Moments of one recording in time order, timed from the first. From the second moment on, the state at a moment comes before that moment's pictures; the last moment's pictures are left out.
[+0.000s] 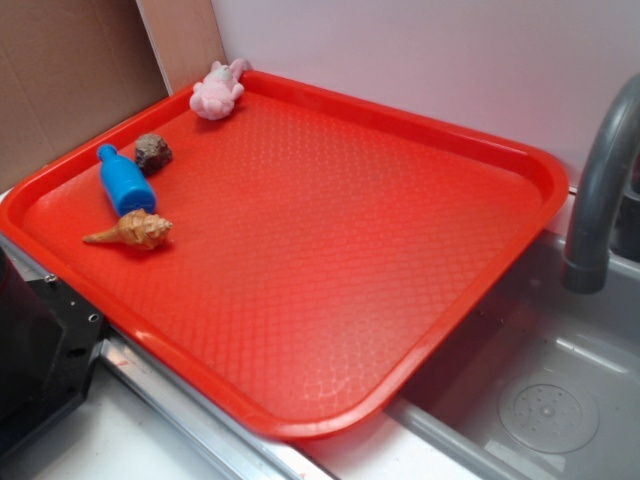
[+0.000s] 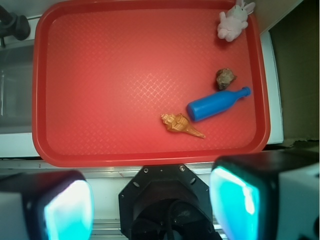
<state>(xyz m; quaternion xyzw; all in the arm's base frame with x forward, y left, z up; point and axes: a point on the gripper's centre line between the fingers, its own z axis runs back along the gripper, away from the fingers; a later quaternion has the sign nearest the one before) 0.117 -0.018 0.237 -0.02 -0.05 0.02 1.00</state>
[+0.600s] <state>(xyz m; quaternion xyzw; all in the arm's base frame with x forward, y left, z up) 0.139 0.024 0.200 -0.04 -0.04 -0.02 1.00</state>
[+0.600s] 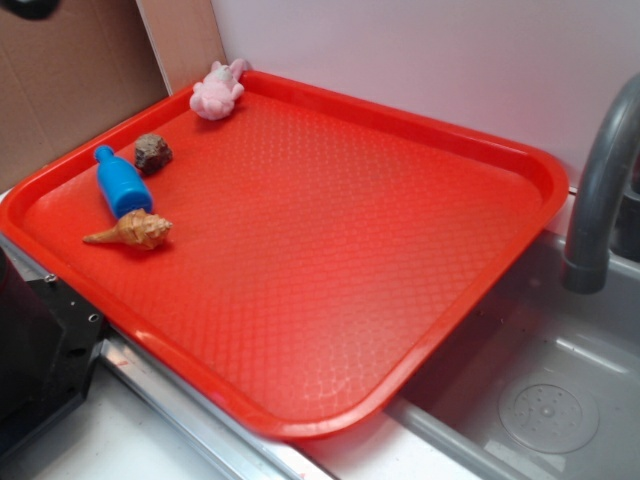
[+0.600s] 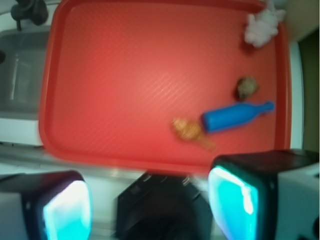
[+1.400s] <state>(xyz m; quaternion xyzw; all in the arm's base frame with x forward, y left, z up) 0.162 0.089 0.142 -0.06 -0.03 -0.03 1.00</state>
